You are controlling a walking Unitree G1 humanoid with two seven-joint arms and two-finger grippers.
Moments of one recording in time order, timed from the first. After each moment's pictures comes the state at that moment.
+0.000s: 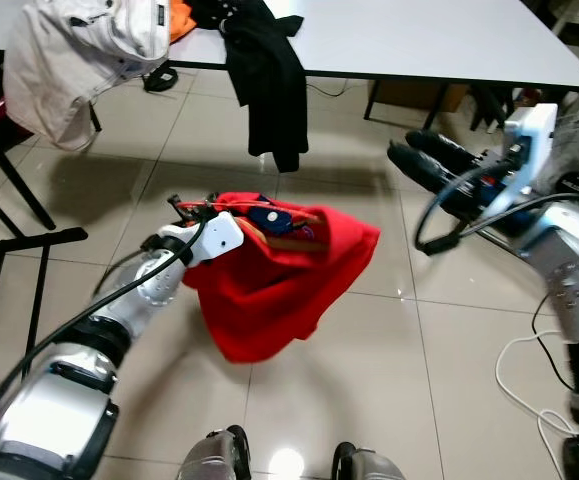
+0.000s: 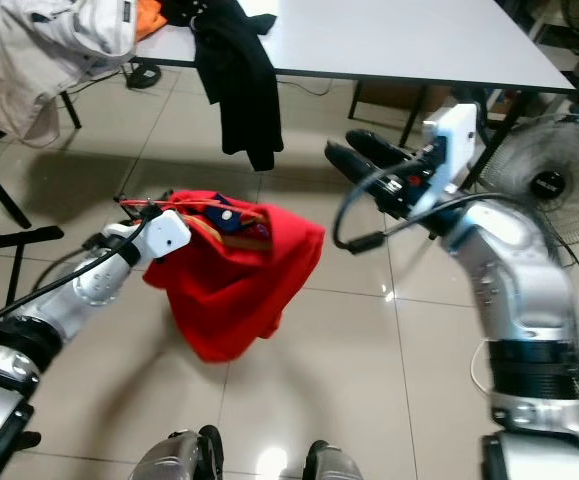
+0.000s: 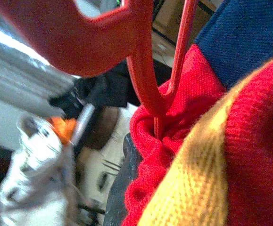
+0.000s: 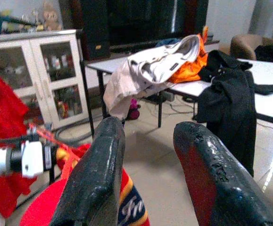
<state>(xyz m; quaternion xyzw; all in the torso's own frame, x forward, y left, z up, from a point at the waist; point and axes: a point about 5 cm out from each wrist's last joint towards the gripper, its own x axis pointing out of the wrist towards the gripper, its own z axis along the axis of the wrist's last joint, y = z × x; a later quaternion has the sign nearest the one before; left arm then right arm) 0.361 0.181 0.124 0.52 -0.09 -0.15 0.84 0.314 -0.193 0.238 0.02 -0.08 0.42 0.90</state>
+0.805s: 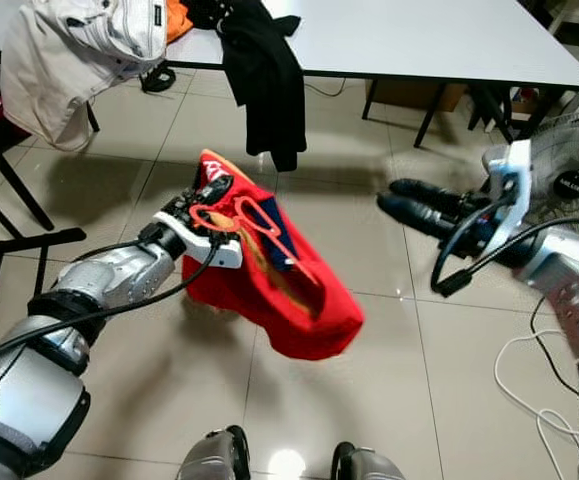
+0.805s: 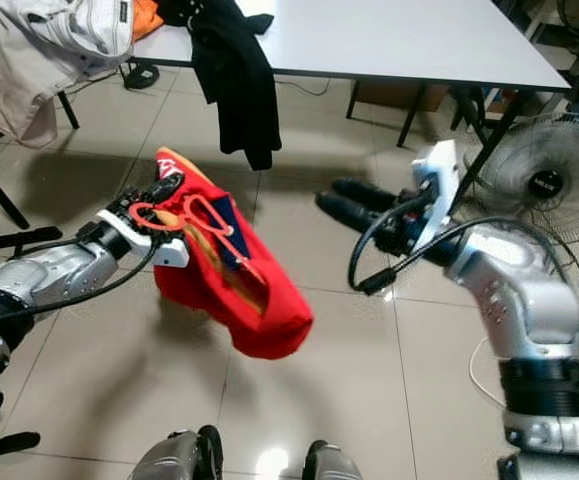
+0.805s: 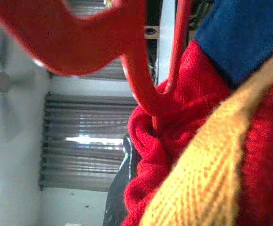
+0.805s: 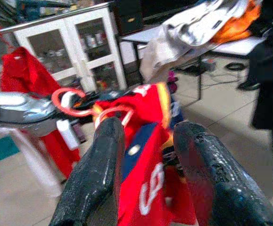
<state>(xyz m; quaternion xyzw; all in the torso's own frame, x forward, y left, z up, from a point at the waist) 0.358 0.179 0.144 0.69 -0.27 -0.14 0.66 0.296 -0.183 0.197 0.07 0.01 0.50 0.87</state>
